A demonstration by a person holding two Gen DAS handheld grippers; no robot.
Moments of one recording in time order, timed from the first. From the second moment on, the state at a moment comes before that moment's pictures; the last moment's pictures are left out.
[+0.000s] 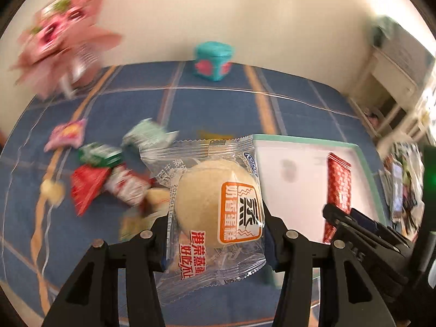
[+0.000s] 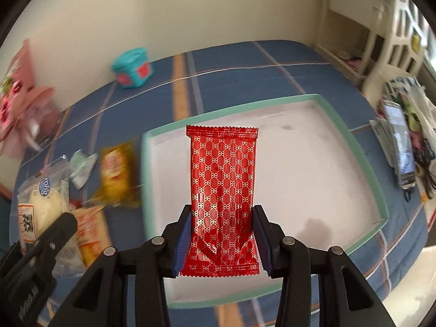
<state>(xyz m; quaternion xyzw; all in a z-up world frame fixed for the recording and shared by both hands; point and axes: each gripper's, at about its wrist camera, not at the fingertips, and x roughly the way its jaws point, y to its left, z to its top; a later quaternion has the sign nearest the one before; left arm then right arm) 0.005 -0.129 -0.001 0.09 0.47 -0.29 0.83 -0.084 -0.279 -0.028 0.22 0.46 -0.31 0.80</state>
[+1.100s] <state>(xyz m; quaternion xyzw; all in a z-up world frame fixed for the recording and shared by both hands) 0.026 -0.272 -0.081 0.18 0.50 -0.35 0.78 -0.068 -0.387 -0.069 0.24 0.47 -0.38 0.76</state>
